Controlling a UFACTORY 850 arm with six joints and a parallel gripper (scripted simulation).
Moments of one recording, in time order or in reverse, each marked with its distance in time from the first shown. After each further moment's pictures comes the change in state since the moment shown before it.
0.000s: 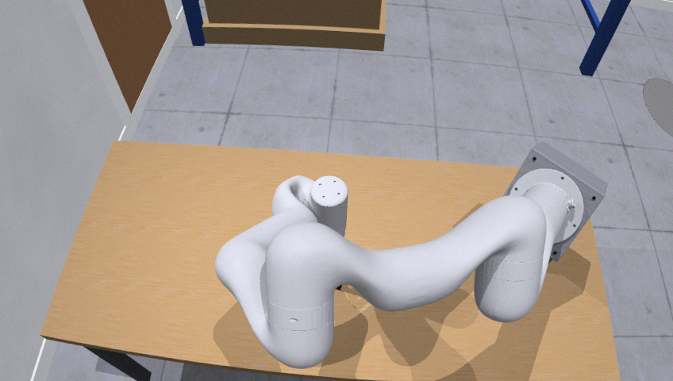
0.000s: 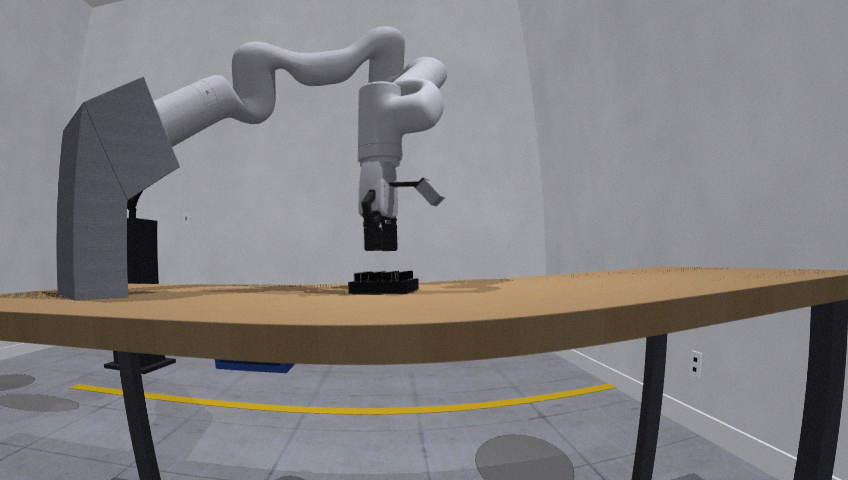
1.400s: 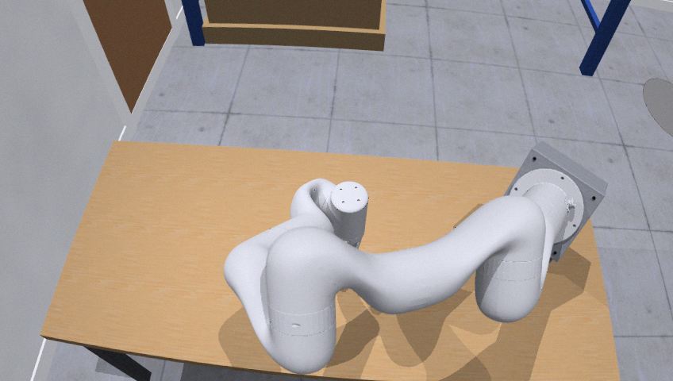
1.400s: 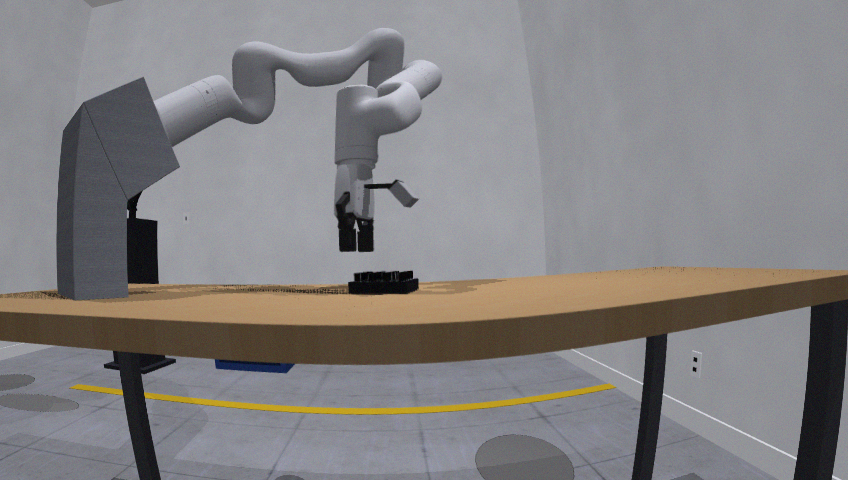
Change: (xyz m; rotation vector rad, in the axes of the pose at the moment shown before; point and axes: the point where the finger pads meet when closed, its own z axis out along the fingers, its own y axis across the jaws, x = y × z) arm -0.048 0.003 0.000 0.000 0.000 0.000
